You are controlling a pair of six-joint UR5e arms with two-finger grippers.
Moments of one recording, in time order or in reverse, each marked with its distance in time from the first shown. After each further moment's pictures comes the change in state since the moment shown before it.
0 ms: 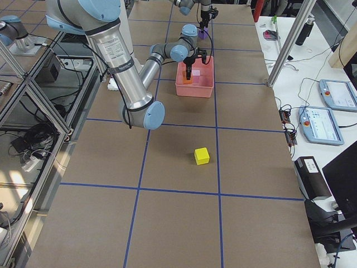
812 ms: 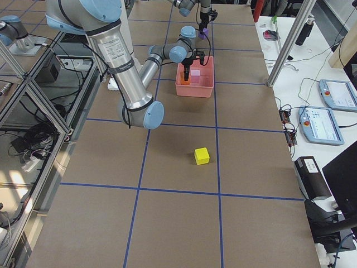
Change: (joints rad) left arm 0.023 -0.001 0.030 0.000 0.007 -0.005; right arm -0.023 0.004 -0.012 0.003 0.000 -0.001
